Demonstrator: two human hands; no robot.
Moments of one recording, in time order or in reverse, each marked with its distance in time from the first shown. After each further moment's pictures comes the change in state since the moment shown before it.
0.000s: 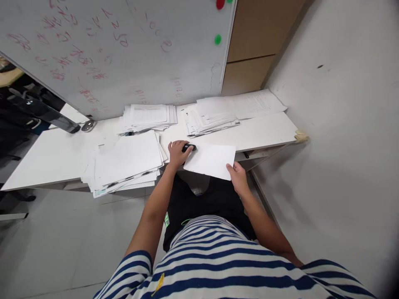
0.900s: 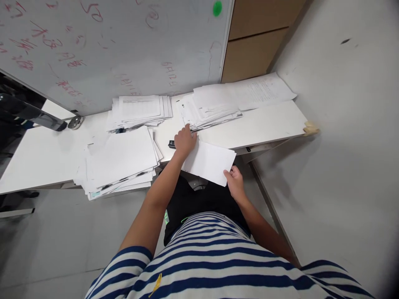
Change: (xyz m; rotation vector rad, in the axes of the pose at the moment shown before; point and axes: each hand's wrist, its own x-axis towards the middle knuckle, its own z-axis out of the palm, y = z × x) left_hand 0.057 0.049 0.026 0.279 -0.198 -0.167; right_hand -0.018 0.029 0.008 0.080 0.015 0.098
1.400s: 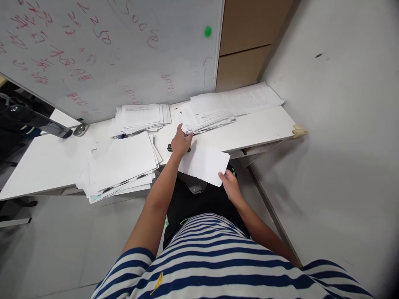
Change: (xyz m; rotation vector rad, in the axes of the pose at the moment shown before) left_hand 0.000 -0.007 -0.011 -0.346 0.045 -0.058; right_hand -0.005 0.007 -0.001 0.000 -0.097 -0.005
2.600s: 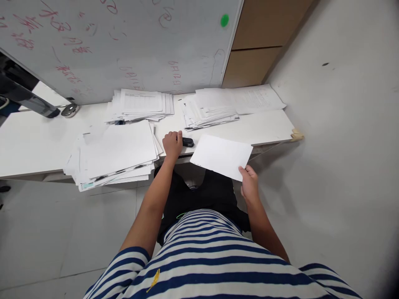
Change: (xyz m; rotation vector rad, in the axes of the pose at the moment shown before) left_hand -0.030 -0.056 0.000 0.262 0.247 0.026; right_hand -0.014 -0.055 -0.035 0.076 0.272 -0.085
